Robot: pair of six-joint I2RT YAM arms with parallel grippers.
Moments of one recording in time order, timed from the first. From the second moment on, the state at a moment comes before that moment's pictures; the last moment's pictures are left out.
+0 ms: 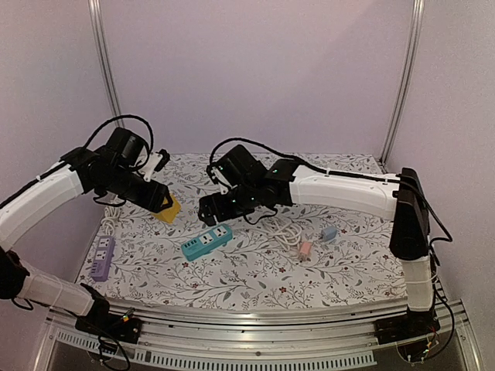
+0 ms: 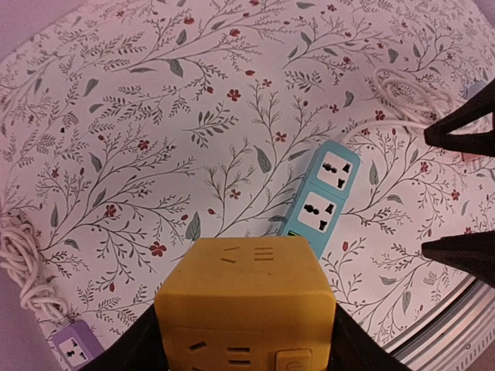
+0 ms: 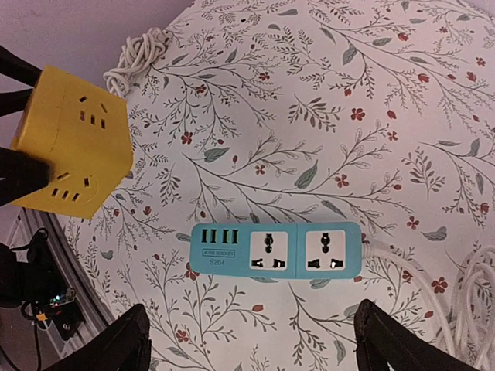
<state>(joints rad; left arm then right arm) -0.49 1.27 1.18 -0.87 0.00 -0.04 1.08 2.09 1.85 -0.53 0.05 0.49</state>
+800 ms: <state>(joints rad) -0.49 0.95 1.00 -0.81 -0.01 -0.32 1.03 2.52 2.30 -0.61 -0.08 0.68</state>
